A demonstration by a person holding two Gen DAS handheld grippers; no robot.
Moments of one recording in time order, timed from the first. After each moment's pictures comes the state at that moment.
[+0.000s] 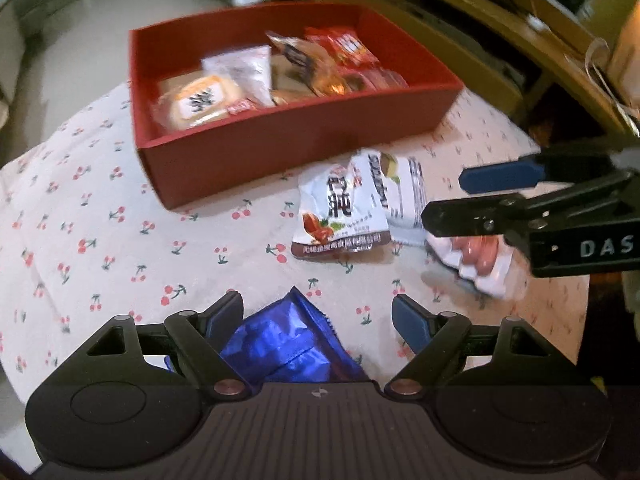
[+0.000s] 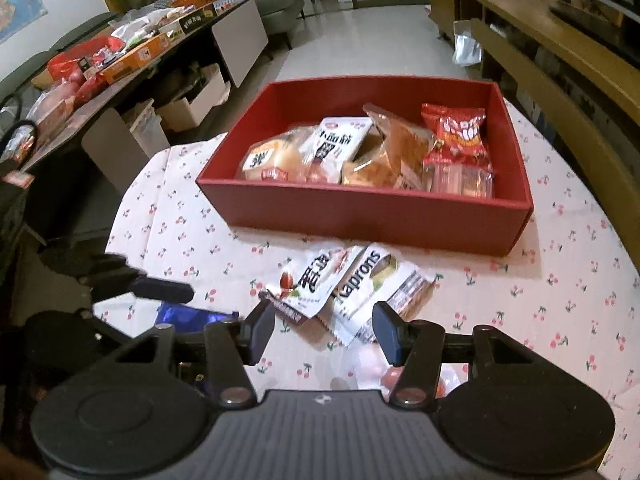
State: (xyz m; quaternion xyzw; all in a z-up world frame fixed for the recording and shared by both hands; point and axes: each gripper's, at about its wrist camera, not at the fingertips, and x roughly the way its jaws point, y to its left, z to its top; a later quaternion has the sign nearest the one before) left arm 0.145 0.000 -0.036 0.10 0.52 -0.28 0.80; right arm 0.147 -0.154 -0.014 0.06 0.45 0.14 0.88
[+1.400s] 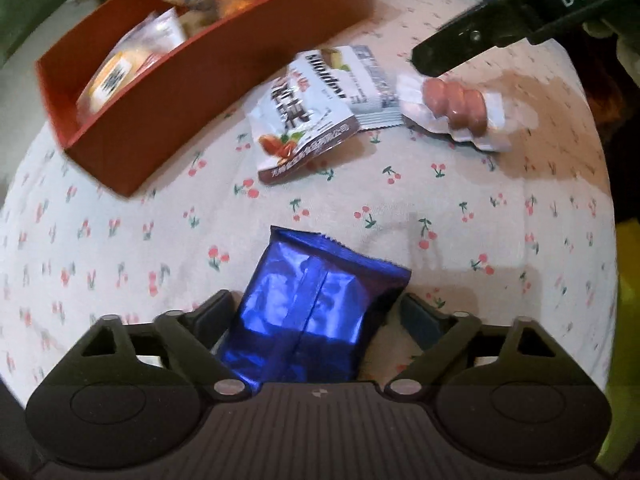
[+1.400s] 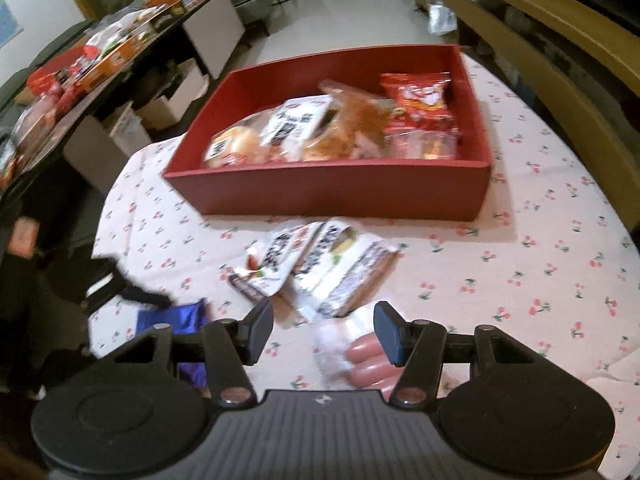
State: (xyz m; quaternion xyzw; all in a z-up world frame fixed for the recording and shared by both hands) left arm 0.122 -0.005 -0.061 0.27 0.53 -0.34 0.73; right arm 0.150 -0.191 -0.025 0.10 0.48 0.12 0.86
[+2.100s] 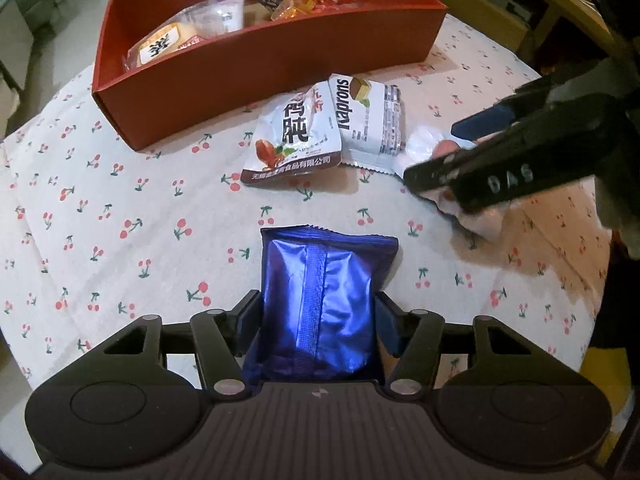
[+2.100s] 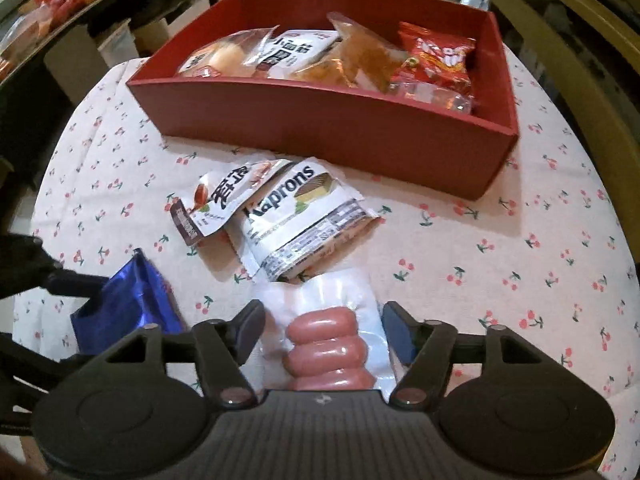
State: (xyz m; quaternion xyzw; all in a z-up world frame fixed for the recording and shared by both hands) left arm 0.095 -0.031 -0.051 0.14 0.55 -0.22 0.79; right arm 0.163 -0.179 -0.069 -0.02 0.52 0.14 0.84
